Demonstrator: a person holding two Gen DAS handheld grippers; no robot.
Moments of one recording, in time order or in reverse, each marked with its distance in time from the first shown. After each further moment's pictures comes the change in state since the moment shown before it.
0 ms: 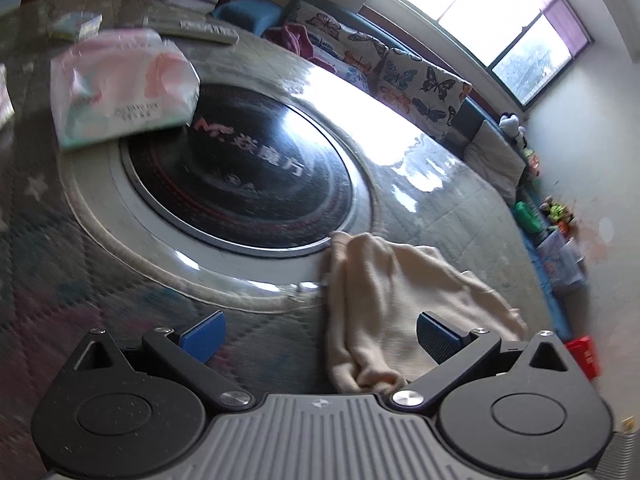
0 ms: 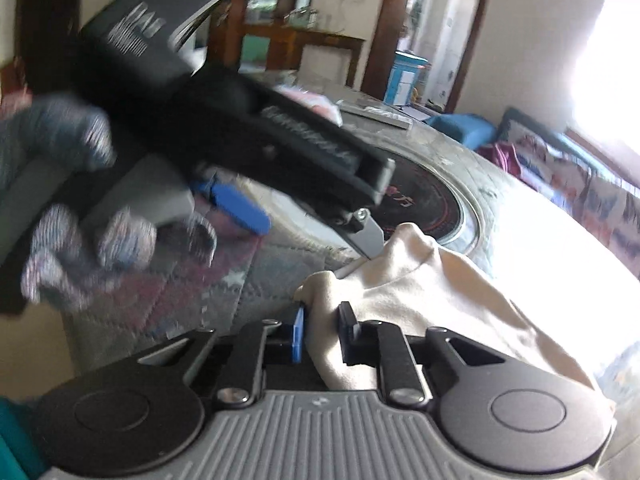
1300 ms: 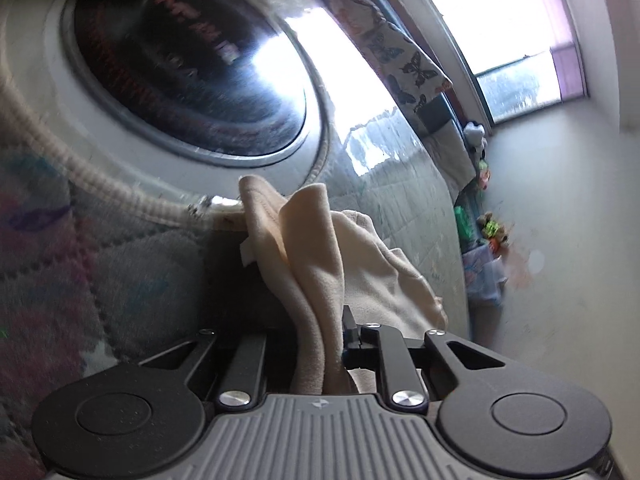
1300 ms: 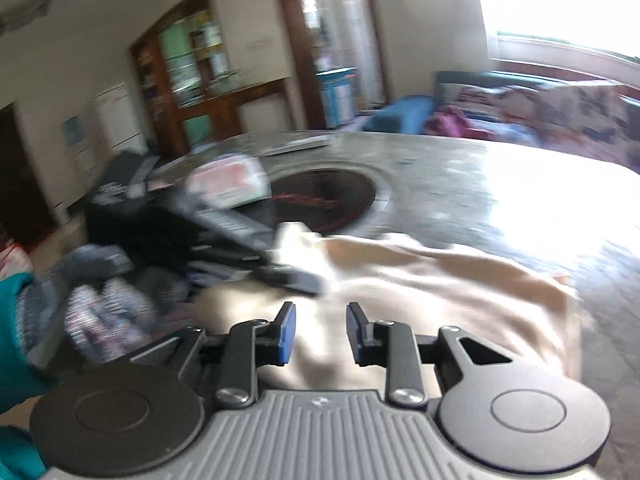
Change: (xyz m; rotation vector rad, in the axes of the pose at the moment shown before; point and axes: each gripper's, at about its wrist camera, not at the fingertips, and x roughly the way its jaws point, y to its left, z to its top) left arm 0.033 0.007 -0.009 -0.212 0.140 -0.231; right arm -0.073 -0.087 -0.055 0.412 -0.115 -0.006
